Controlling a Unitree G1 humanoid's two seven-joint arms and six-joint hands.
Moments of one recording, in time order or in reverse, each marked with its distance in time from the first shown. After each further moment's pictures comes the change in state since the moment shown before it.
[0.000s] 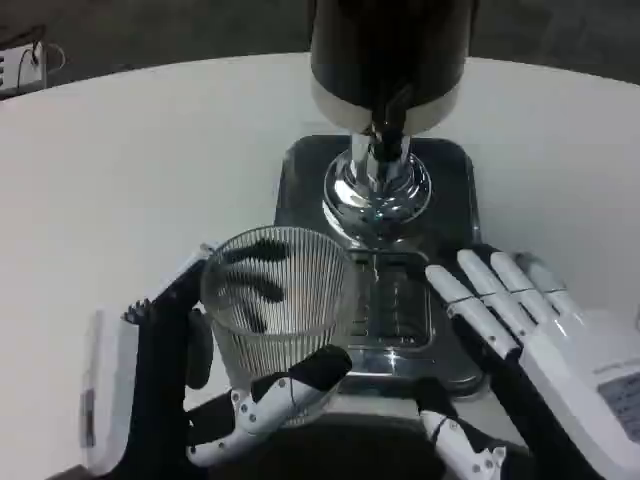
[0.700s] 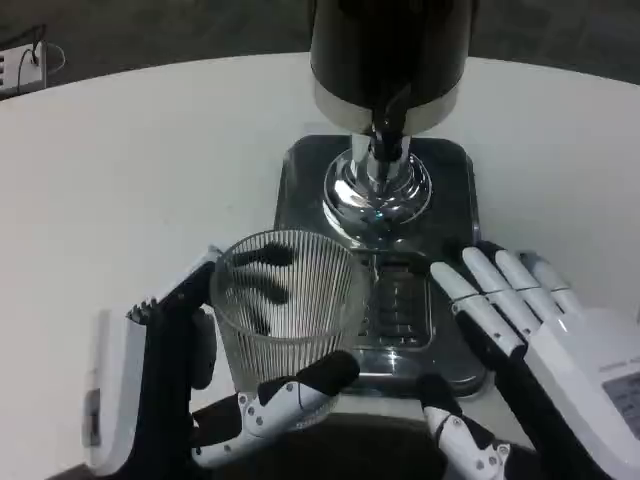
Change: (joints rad) left arm -0.001 -0.003 0.001 0.002 0.026 -0.002 0.000; right arm 0.000 0.005 -0.006 0.000 0.010 0.005 0.000
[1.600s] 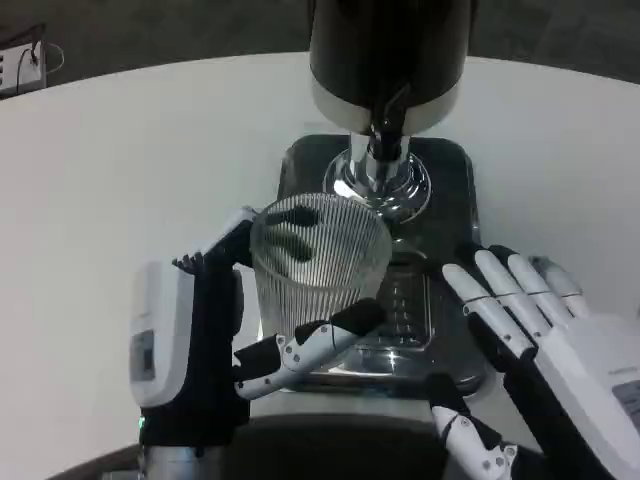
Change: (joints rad) left arm -0.272 -0.002 -0.006 0.290 0.089 0.003 0.118; right arm 0.026 0.028 -0.001 -0.012 -0.012 0.010 0.000
